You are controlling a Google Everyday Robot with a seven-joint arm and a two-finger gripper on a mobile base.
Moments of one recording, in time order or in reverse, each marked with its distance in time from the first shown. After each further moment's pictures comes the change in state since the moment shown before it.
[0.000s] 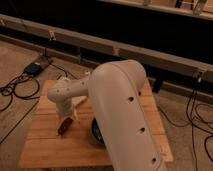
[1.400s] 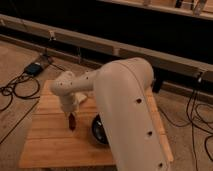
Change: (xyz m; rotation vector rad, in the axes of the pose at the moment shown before) arm -0.006 -0.040 -0.041 0.036 0.006 0.039
